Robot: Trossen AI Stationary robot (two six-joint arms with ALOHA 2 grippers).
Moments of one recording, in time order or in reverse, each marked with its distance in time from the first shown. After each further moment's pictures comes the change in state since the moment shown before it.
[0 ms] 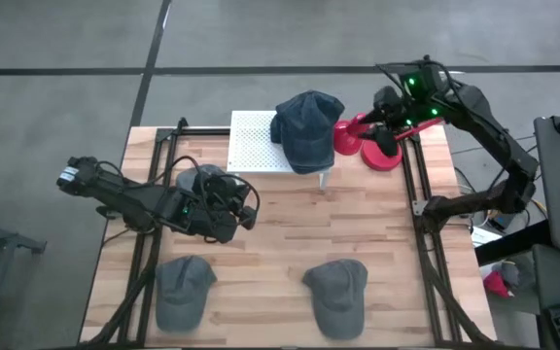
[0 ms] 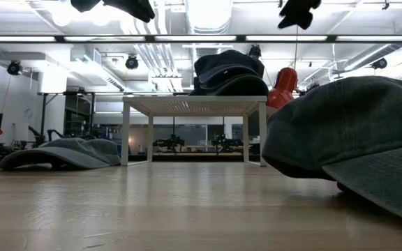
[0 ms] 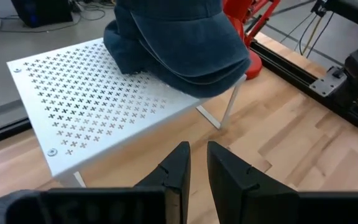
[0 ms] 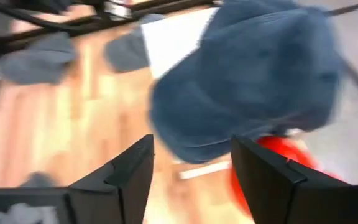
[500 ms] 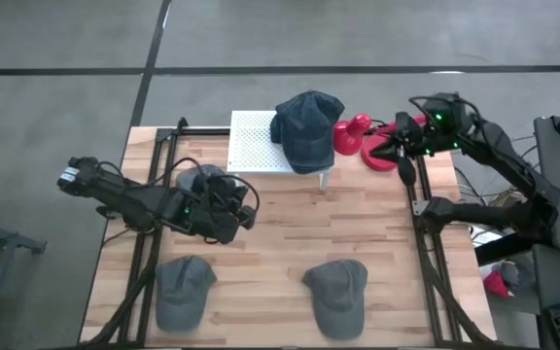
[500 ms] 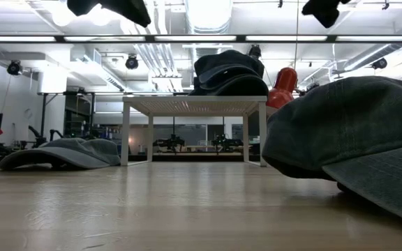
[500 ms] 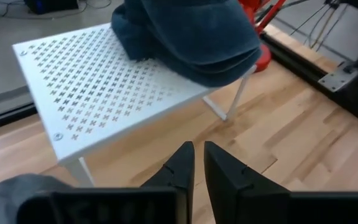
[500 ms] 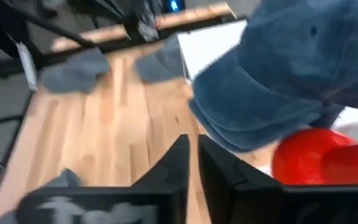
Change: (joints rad) left arm 0.006 0.008 -0.002 -0.061 0.020 -0.083; right arm 0.077 -0.352 -0.379 0.206 -0.034 0.116
